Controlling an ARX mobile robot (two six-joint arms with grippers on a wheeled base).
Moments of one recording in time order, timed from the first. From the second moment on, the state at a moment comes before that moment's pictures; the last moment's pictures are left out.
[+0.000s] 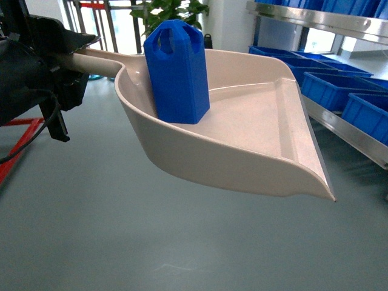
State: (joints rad) left arm -0.20 1.83 0.69 1.28 0.09 -1.46; right arm 0.50 0.51 0.30 0.33 0.36 -0.22
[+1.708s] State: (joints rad) left arm -0.20 1.83 0.69 1.28 0.09 -1.46; right arm 0.50 0.50 0.30 0.33 0.36 -0.22
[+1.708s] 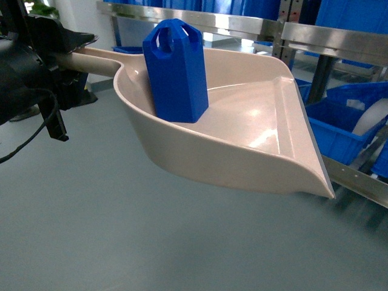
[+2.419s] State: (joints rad) left arm -0.20 1.83 0.69 1.28 0.09 -1.46; right arm 0.50 0.50 0.30 0.33 0.36 -0.22
